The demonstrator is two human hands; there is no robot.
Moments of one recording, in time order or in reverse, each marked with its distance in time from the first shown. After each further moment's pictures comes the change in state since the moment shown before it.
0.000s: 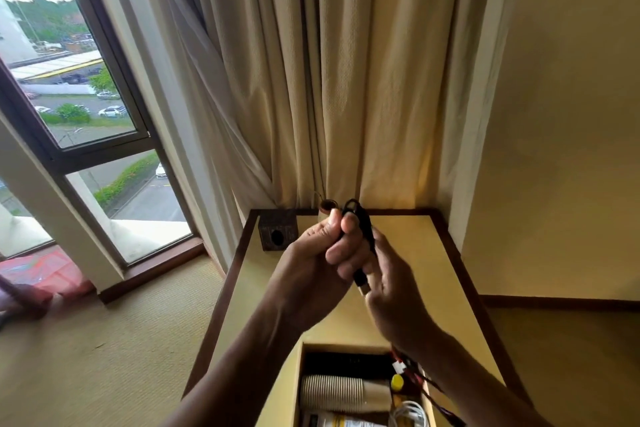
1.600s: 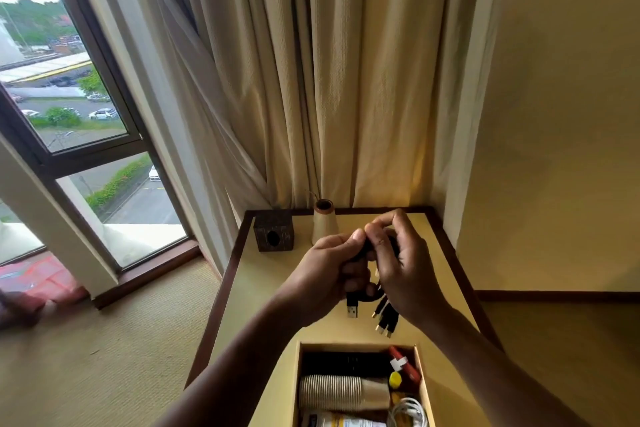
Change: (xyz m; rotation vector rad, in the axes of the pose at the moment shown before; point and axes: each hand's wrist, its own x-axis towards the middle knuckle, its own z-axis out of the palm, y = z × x) left_hand 0.006 -0.010 -0.011 0.424 0.343 -0.283; right_hand 0.019 -0.008 -0.023 0.079 0.114 -0.010
